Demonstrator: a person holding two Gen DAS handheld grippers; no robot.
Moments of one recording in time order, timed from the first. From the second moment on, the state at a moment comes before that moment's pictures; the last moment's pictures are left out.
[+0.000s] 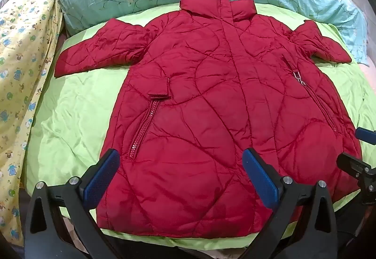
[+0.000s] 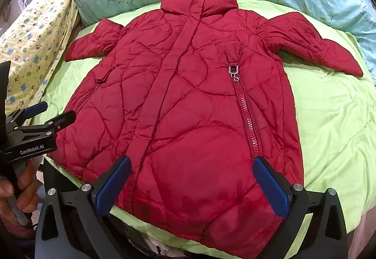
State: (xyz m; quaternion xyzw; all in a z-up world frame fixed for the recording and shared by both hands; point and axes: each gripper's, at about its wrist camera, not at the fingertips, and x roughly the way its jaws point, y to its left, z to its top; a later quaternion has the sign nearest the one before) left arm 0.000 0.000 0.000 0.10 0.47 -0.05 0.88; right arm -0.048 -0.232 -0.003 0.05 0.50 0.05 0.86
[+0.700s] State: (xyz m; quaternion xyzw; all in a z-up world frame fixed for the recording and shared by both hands) left arm 0.004 -0.003 0.001 0.10 0.47 -0.05 0.88; right arm -0.050 -0.232 0.001 0.05 0.49 0.06 0.87
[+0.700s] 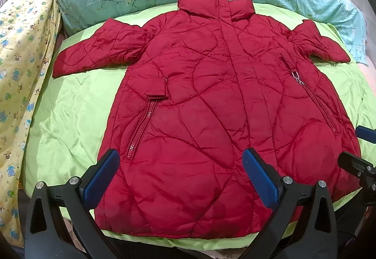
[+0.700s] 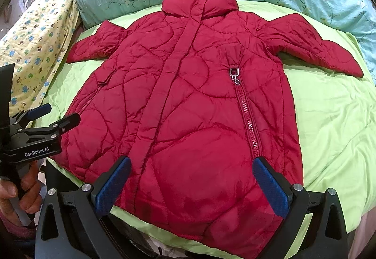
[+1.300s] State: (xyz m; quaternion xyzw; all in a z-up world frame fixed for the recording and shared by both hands) left arm 0.006 -0.007 -0.004 0.12 0.46 -0.04 0.88; right arm -0.045 -0.235 -0.003 0.05 0.51 0.05 0.86
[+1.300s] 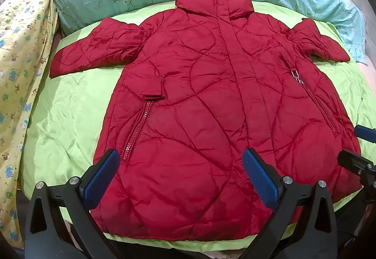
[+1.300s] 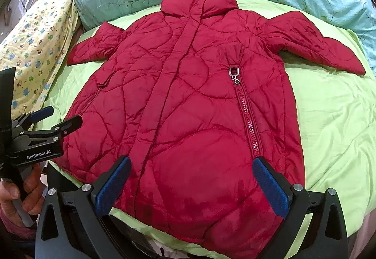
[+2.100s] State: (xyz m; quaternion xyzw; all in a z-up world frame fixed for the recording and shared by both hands) left arm 0.041 -0.004 -0.009 0.10 0.47 -0.04 0.87; right arm -0.011 -0.347 0.004 0.16 0.47 0.00 0.87
